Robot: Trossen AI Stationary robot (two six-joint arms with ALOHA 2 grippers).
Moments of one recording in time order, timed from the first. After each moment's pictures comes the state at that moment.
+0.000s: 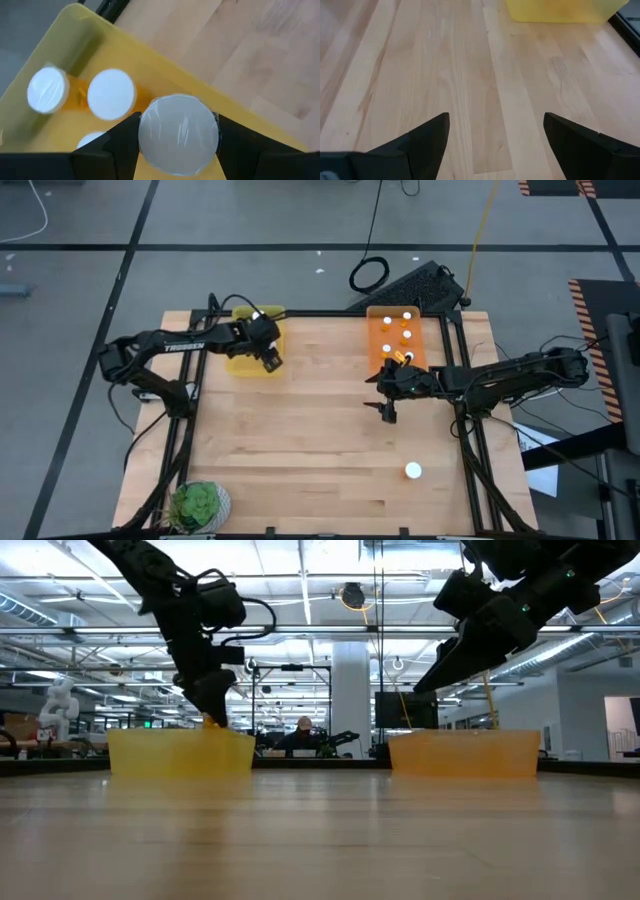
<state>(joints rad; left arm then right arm) 0.50 1.44 0.87 -0.48 -0.25 -0.01 -0.01 1.14 0.50 0.02 0.10 0.01</state>
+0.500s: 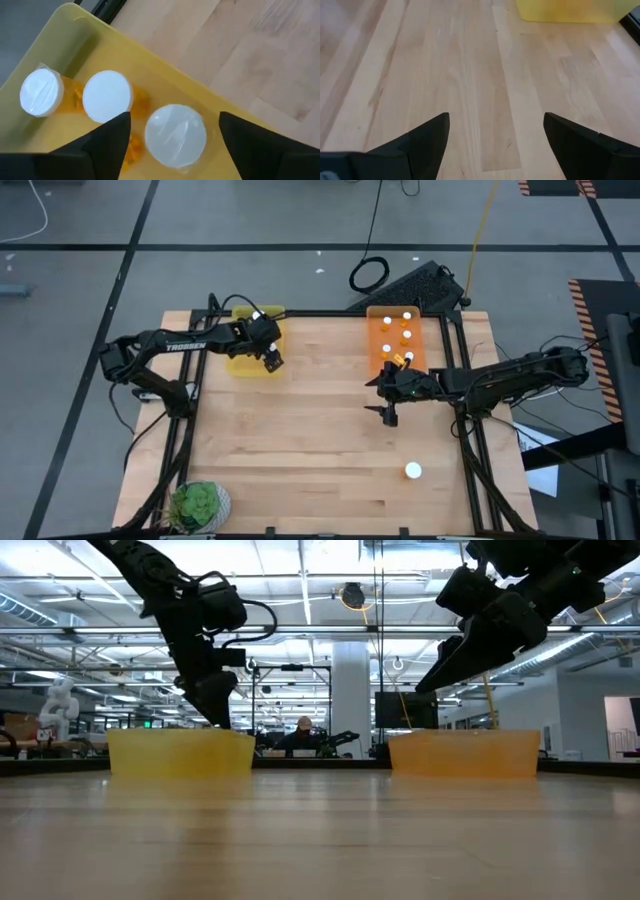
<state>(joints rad) 0.50 1.45 0.87 -0.45 -0.24 0.00 0.02 1.14 0.50 0.01 0.10 0.01</state>
